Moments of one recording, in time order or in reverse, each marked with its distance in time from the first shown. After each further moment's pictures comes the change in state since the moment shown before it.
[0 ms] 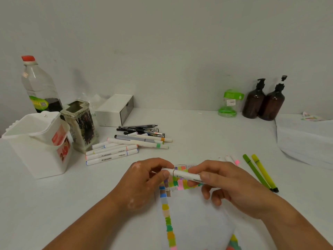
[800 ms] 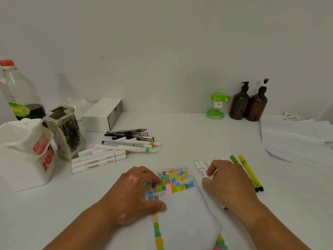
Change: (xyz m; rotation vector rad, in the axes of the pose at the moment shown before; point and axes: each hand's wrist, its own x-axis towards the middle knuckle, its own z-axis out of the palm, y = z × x) left_hand 0.005 -0.014 0.003 0.588 -0.218 -0.003; right_hand 0.018 0.039 -0.016 -1.002 0.773 0.215
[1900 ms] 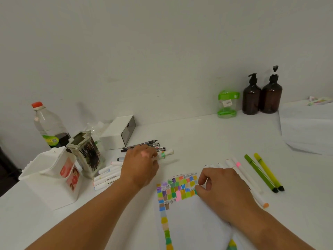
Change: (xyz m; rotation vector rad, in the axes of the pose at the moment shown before) left_hand 0.073 -0.010 -0.036 0.462 0.494 0.001; right_hand -0.015 -0.023 0.006 0.197 -0.072 -0.203
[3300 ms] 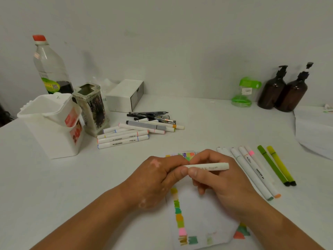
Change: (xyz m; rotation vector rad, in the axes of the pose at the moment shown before) left_hand -0.096 0.030 -0.049 -0.841 -0.273 0.159; right_hand -0.019 -0.035 0.010 0.993 -0.318 -0.133
